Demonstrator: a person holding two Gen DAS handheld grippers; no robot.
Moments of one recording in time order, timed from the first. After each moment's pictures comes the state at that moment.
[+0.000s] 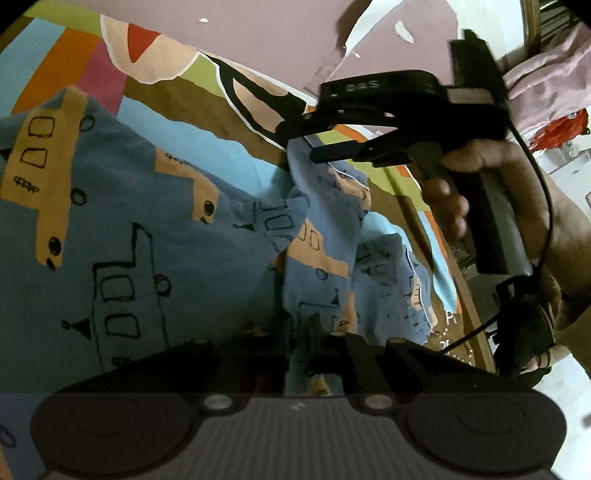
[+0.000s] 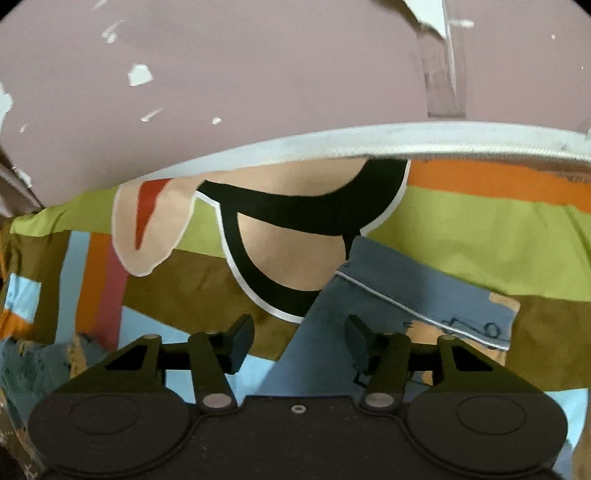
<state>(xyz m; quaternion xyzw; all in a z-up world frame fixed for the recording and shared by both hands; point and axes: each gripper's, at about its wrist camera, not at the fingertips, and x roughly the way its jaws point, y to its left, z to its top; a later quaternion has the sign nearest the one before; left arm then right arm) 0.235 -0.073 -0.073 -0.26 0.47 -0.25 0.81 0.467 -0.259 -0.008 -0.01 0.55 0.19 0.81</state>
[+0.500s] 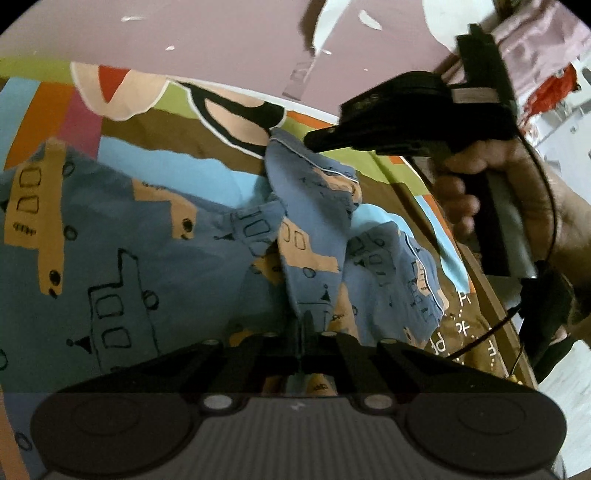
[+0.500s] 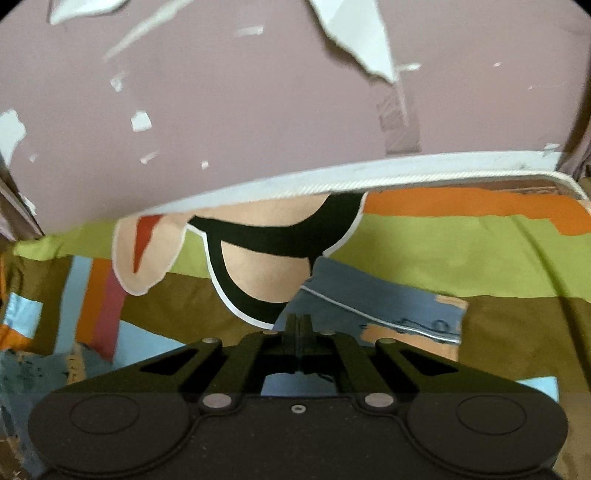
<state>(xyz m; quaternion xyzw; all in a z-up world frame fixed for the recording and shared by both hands) 0.223 -0.091 -0.053 -0.18 0.45 -0.25 0.84 0.432 -0.297 0.023 0.01 0.48 0.17 0.86</state>
